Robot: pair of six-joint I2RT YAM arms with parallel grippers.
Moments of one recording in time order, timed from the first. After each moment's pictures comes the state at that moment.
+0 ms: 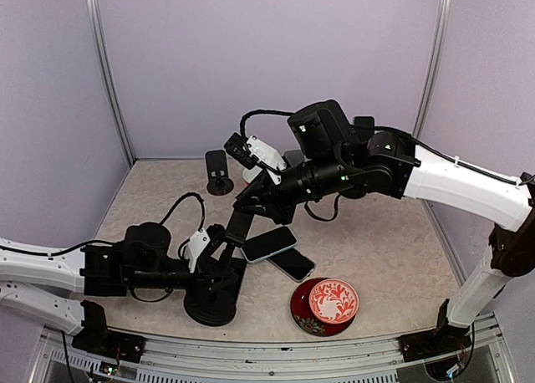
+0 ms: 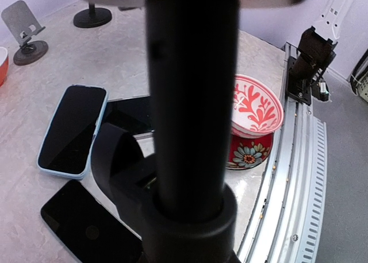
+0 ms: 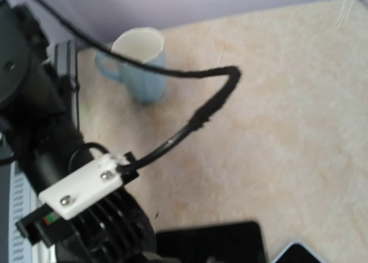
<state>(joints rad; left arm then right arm) -1.13 1.04 0.51 0.08 0.07 -0.17 1.13 1.63 1.68 -0.59 -0.22 -0.06</state>
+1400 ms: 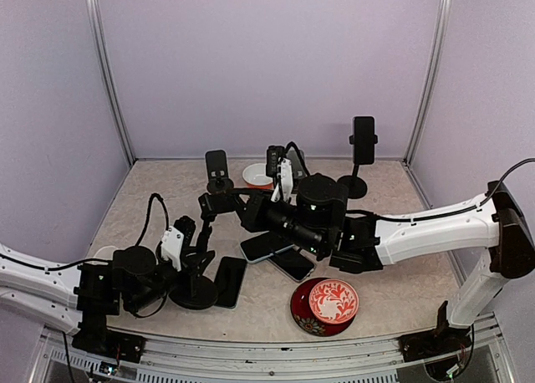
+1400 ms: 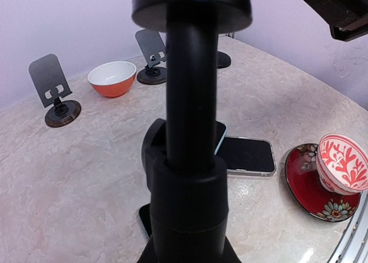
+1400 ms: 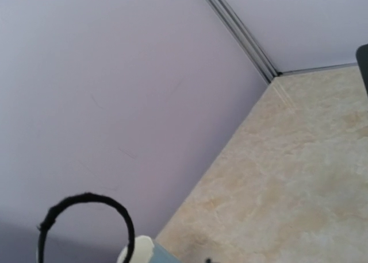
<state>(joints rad) -1.27 0.95 0.36 0.28 -0.60 -0.23 1.24 1.64 1.11 0.54 0.29 0.68</state>
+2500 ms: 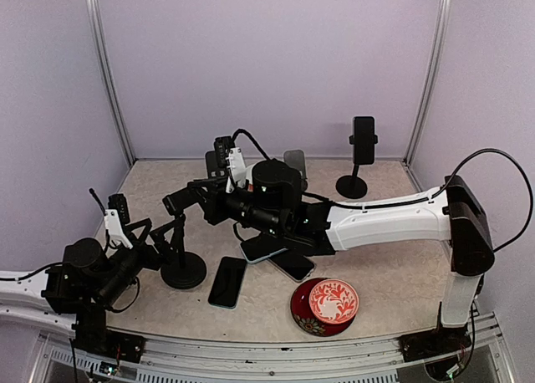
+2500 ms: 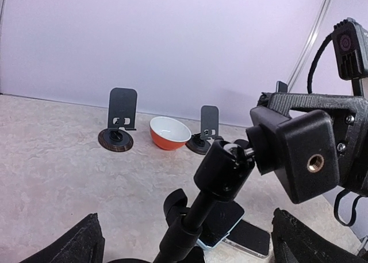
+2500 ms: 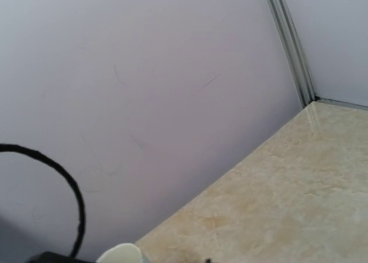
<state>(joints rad) -1.26 0.56 0.31 0.20 -0.88 -0.41 1.20 1.92 1.45 0.51 0.13 0.43</state>
